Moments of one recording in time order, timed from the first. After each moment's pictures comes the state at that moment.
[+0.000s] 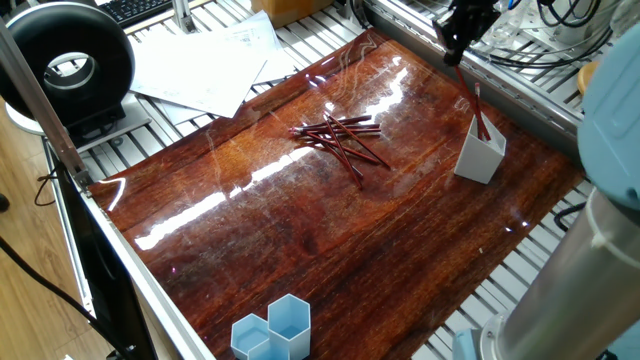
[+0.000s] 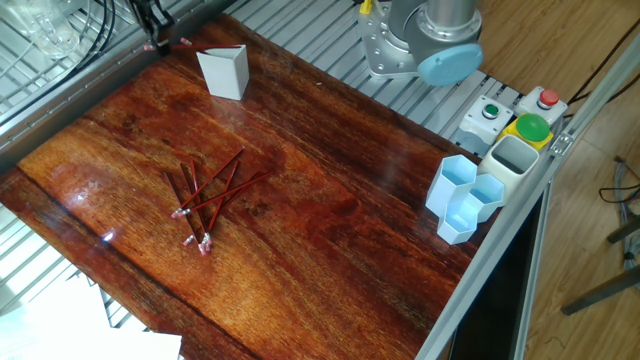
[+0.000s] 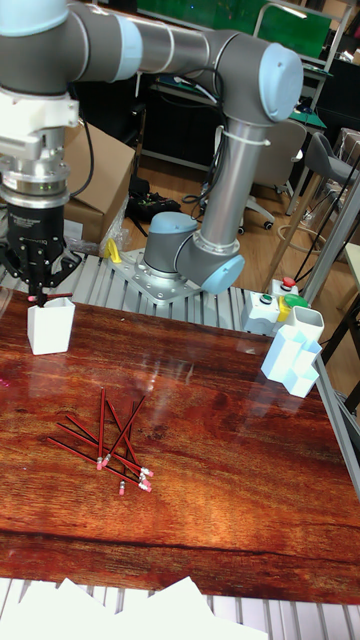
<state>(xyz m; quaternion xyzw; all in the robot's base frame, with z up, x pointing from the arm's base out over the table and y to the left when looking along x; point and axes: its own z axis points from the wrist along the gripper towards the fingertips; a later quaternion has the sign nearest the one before) 0.487 -0.214 0.188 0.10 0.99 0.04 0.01</state>
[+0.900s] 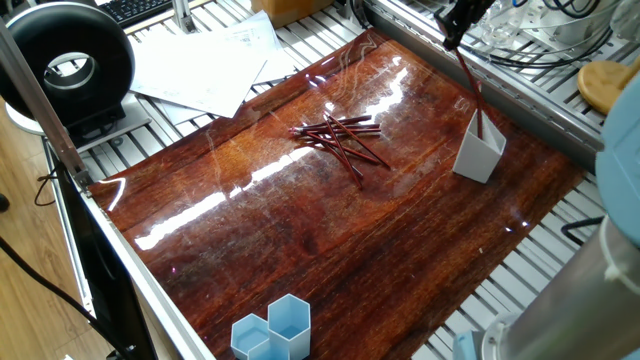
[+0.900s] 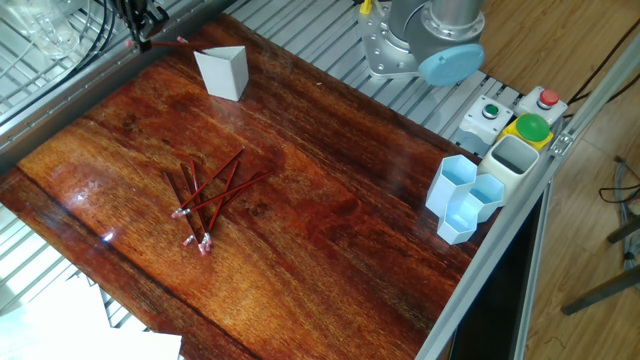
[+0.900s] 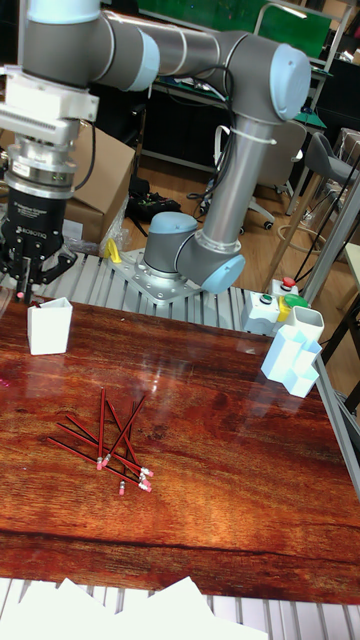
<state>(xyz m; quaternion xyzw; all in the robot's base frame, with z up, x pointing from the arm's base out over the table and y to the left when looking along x) 0.512 -0.225 0.201 0.03 1.00 -0.02 0.09</state>
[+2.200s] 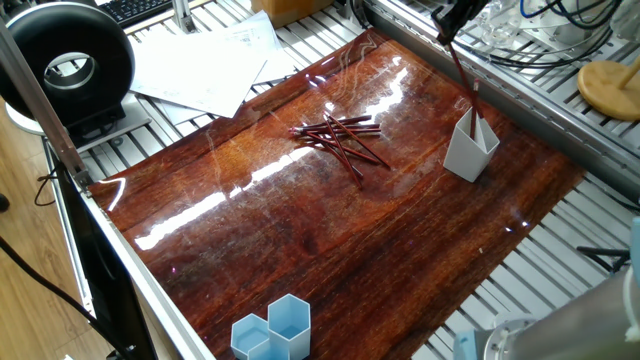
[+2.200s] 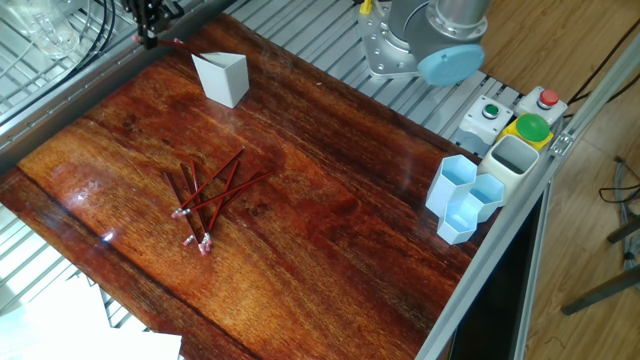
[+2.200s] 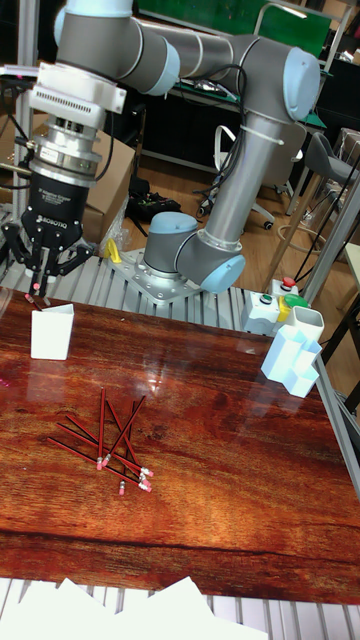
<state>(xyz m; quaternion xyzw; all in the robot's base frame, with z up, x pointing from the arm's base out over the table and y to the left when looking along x) 0.501 -0.207 0.221 0.02 0.99 -0.03 0.14</state>
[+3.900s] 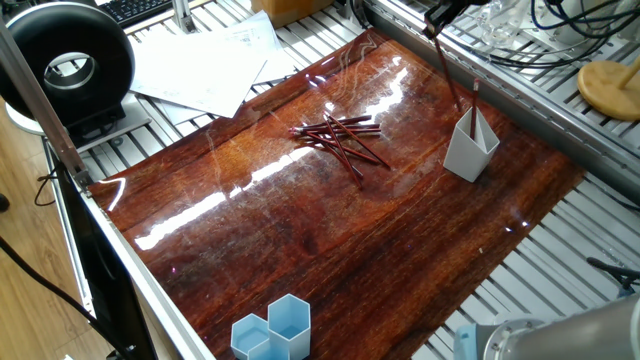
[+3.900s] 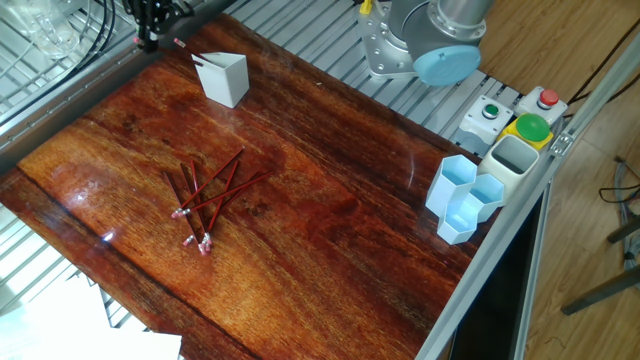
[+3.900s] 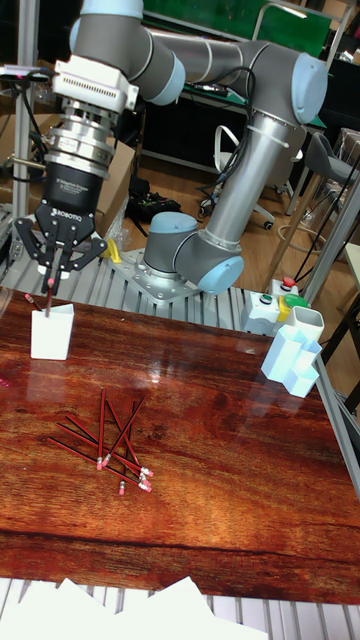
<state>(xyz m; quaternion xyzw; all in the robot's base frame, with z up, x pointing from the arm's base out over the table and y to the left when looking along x) 0.519 -0.191 0.235 -0.04 0.97 -0.03 0.22</state>
